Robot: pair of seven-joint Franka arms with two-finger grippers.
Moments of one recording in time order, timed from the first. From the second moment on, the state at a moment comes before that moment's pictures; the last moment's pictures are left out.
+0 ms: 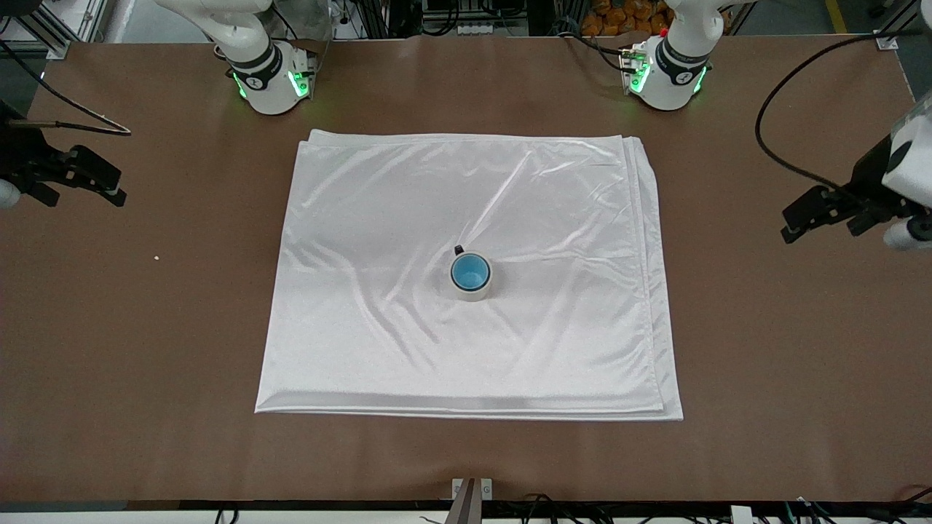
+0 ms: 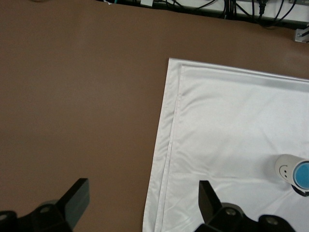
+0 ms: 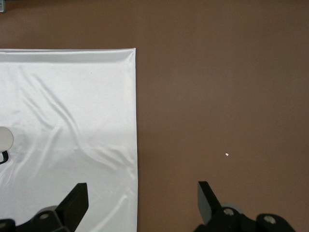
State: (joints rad) left arm 0.16 0.07 -0.27 -1.46 0.02 1.65 -0.23; right arm -0.06 -0.01 0.09 -1.55 0.00 1.61 0.05
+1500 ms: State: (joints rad) left arm 0.05 -0.02 -0.11 -1.53 -0.01 1.46 0.00; right arm -0.05 -0.01 0.09 -1.55 0.00 1.60 0.05
